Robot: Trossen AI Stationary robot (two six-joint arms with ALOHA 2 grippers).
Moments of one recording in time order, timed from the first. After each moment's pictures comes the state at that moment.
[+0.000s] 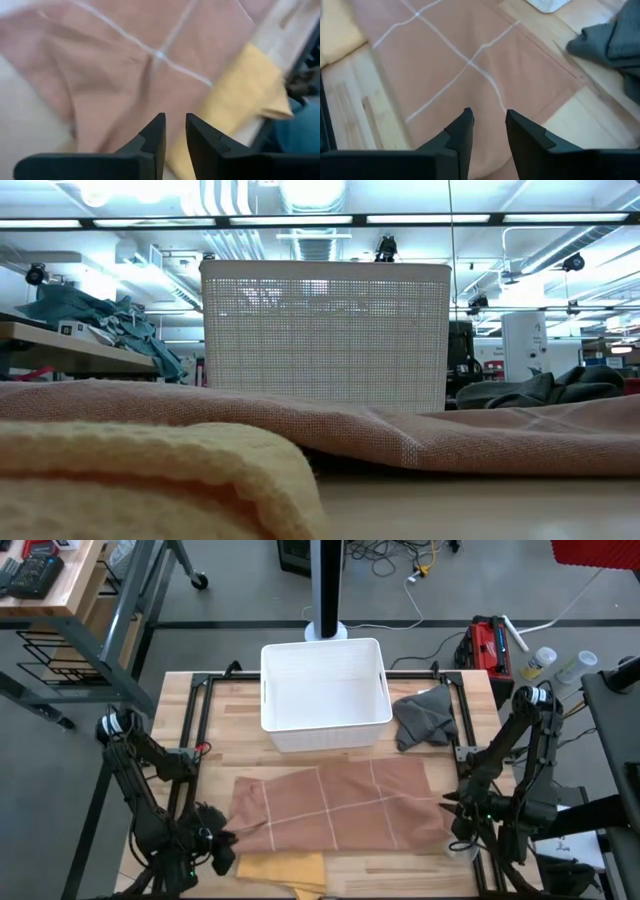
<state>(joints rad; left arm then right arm) -1.13 1.48 1.02 -0.93 -0.63 -1.94 1.29 1.30 0.97 -1.42 0.68 1.97</state>
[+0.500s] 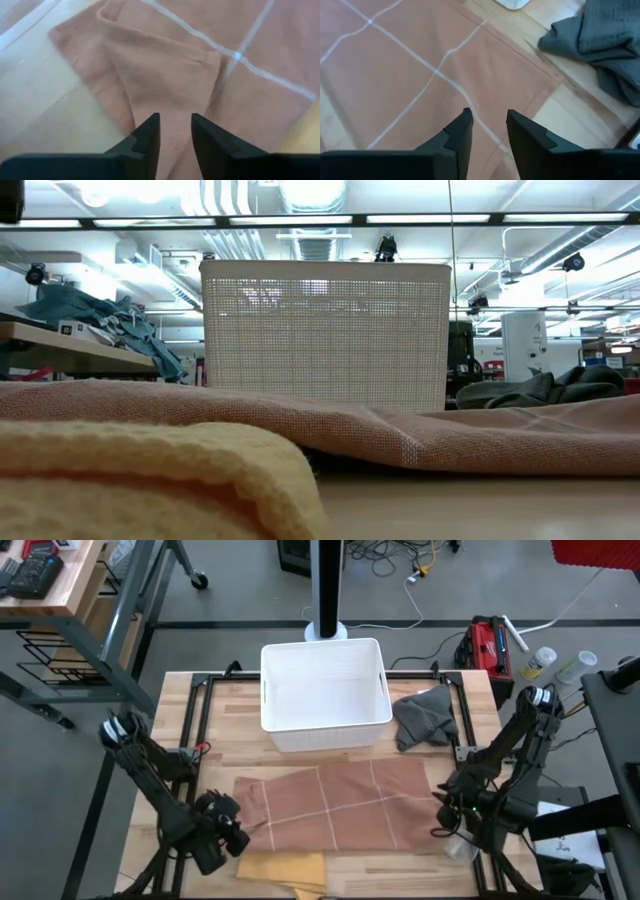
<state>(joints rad) -0.96 1.53 0.97 -0.99 -0.42 -1.79 1.16 1.30 0.89 -1.40 0.65 1.96</state>
